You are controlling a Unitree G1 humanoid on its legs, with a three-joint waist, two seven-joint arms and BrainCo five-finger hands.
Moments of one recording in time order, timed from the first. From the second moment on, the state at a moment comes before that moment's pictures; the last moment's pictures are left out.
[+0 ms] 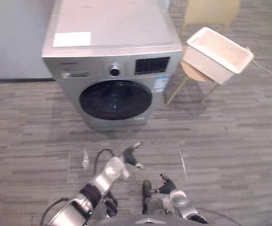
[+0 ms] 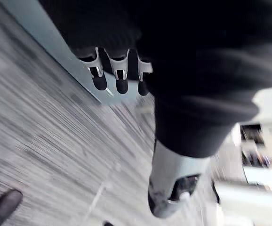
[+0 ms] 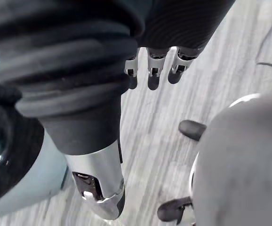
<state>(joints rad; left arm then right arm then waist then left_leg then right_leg) -0.19 0.06 -0.46 0.72 0.18 -0.10 0.01 -0.02 -0.09 0.10 0.92 -0.20 -0.07 -0.06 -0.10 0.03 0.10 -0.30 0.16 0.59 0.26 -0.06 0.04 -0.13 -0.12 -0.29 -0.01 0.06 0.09</state>
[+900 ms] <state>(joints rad) 0.13 0.09 0.05 0.89 0.10 -0.18 0.07 0.11 -0.08 -0.13 0.92 -0.14 -0.09 -0.07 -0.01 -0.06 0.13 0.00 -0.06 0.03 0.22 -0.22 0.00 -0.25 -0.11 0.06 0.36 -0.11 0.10</state>
